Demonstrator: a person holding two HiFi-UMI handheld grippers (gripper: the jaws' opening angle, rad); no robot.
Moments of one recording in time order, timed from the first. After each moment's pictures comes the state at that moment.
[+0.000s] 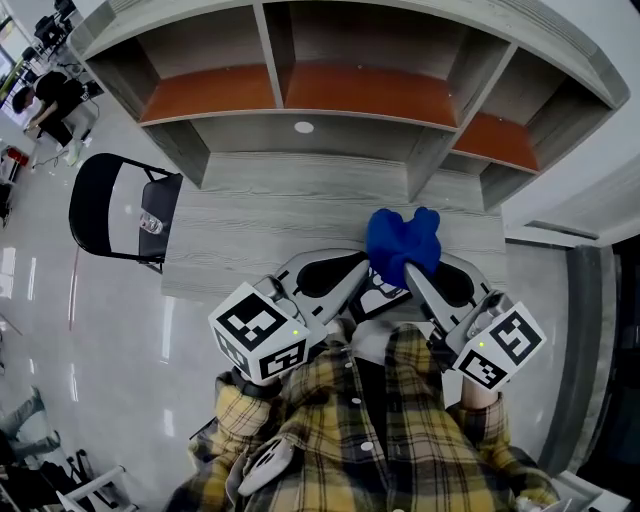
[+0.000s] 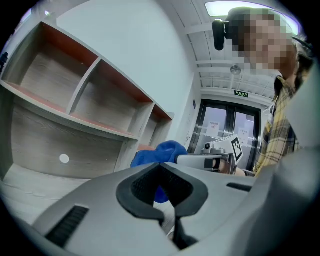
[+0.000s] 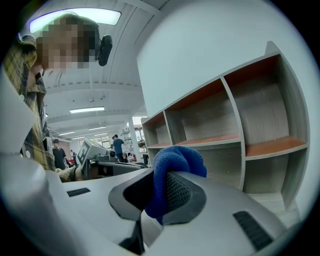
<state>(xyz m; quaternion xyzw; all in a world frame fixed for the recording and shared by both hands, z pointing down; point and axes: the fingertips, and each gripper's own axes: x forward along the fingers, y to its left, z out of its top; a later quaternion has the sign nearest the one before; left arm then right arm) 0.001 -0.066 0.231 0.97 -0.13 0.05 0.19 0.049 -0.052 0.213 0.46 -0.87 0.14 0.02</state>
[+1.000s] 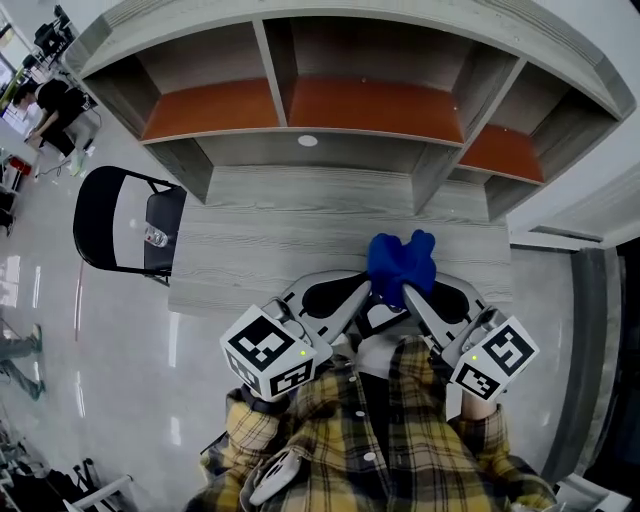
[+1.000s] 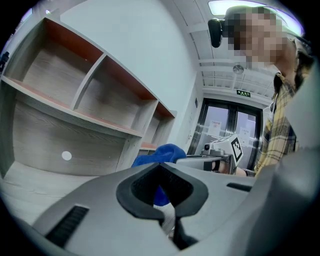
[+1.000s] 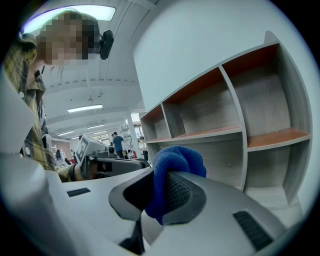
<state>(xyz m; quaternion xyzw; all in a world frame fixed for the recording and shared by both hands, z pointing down) -0.003 -0.067 0.248 0.97 -0.14 0.06 0.21 0.044 -0.053 0.239 0.46 -0.87 0.18 0.04</state>
